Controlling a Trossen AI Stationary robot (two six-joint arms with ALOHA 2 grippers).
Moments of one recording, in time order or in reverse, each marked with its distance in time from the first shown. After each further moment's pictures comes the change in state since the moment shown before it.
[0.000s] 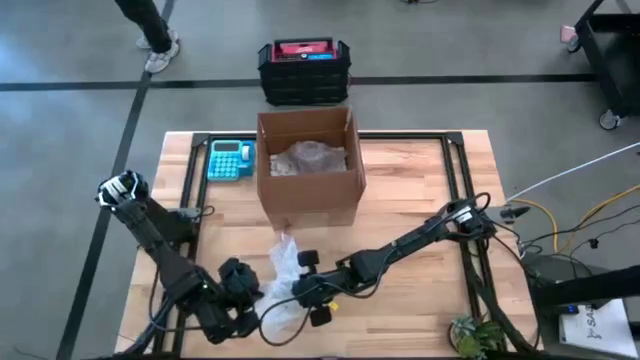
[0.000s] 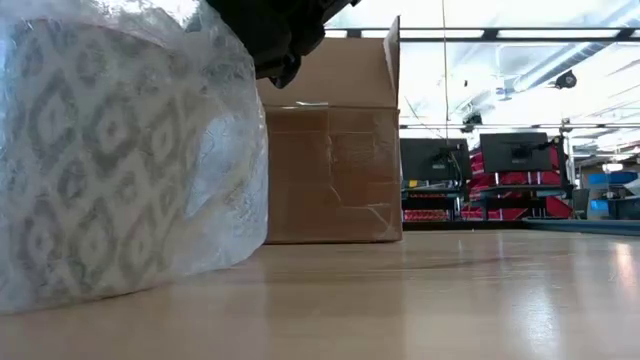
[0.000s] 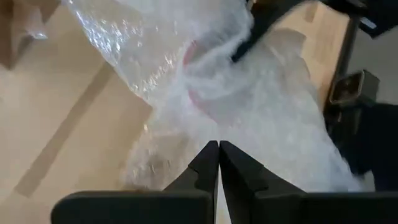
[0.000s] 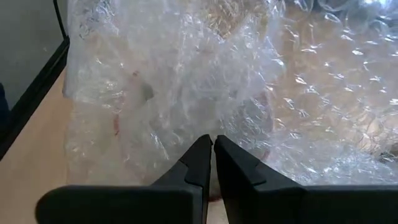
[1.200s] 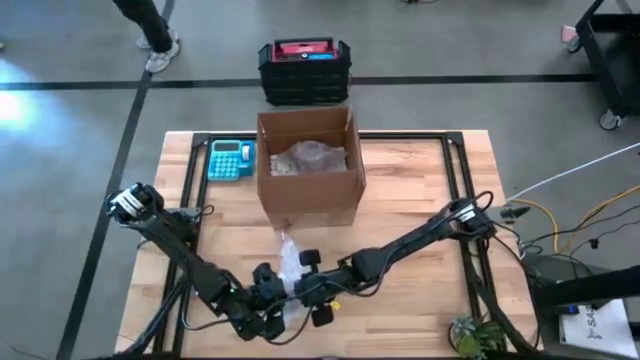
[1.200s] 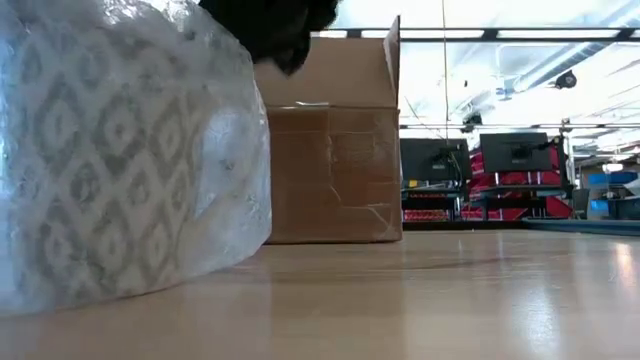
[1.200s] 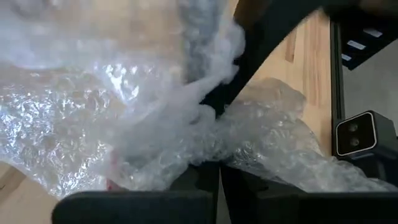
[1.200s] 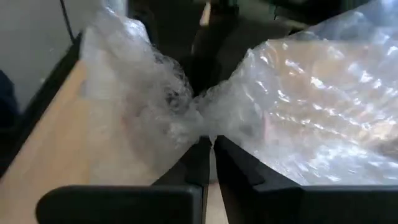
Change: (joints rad) left arm 0.140 0.185 -0.151 0.570 -0.108 0.308; right arm 0.003 -0.078 -0.006 -0.025 -0.011 0.000
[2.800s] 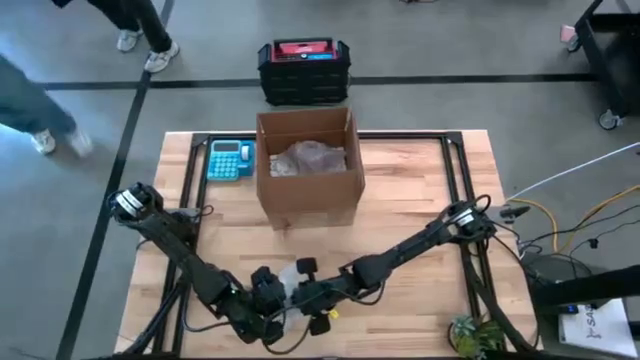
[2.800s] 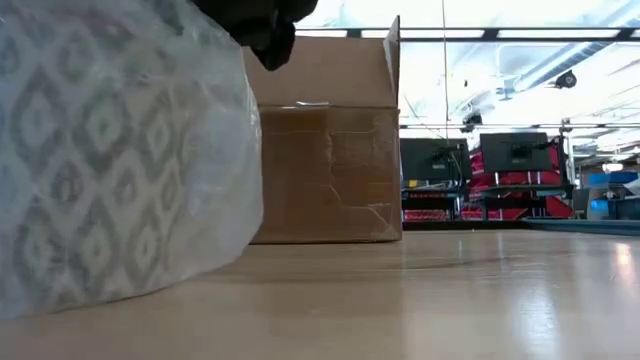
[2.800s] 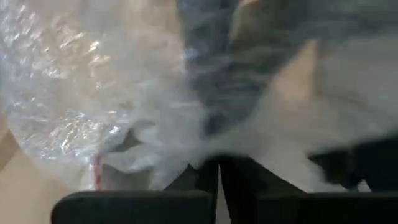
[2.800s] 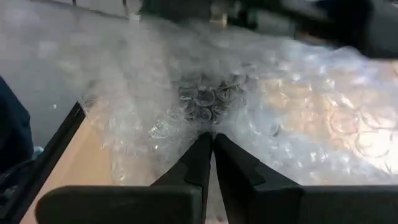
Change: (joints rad) left arm -0.005 -0.025 0.134 -0.170 0.118 -0.009; right arm 0.023 0.077 -0.008 0.123 0.012 0.026
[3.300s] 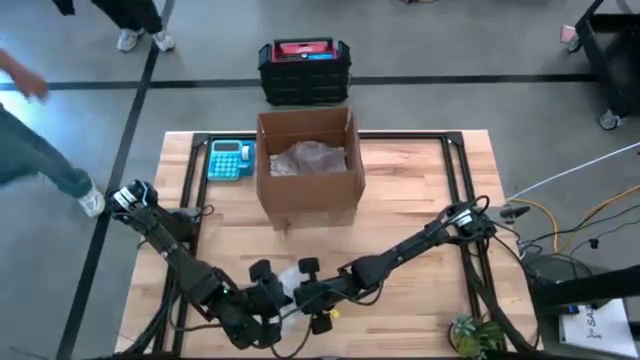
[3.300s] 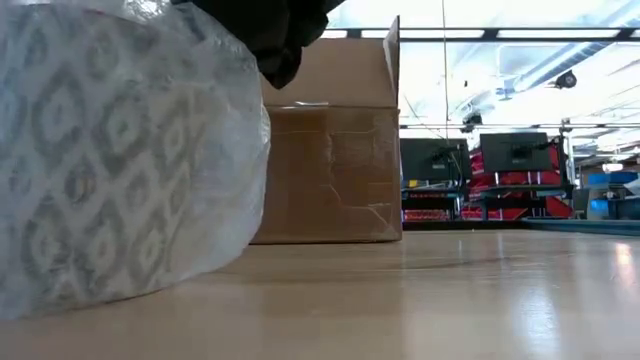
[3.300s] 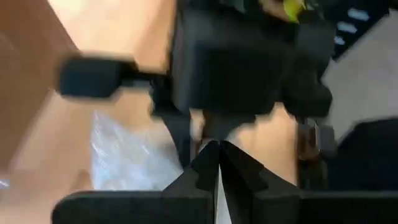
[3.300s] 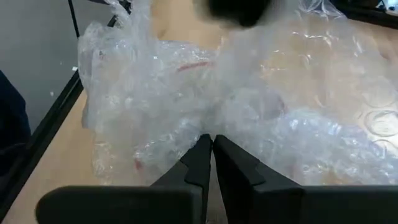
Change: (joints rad) left arm -0.001 -0.017 0.224 -0.241 -0.163 0.165; right arm -0.001 0.004 -0.003 -0.018 -0.001 0.017
